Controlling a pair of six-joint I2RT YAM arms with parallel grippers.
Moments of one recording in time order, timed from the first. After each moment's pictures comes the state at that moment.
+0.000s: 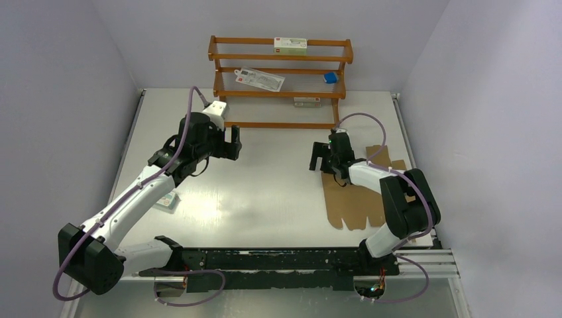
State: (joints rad) left arm -0.49 1.17 1.00 -0.34 -0.07 -0.16; right arm 0.31 1.59 0.73 0.06 0.07 0.36
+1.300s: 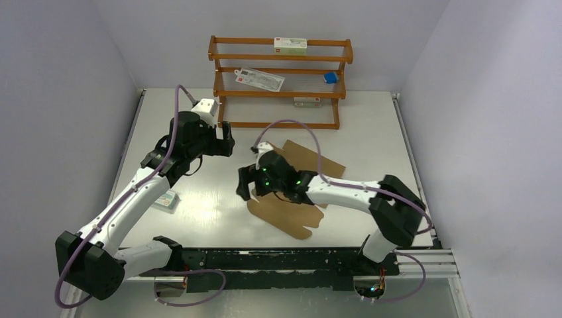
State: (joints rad) left arm -0.42 1.13 0.99 -0.34 -0.05 -0.21; right arm 1.01 1.64 0.97 0.05 0.00 0.51
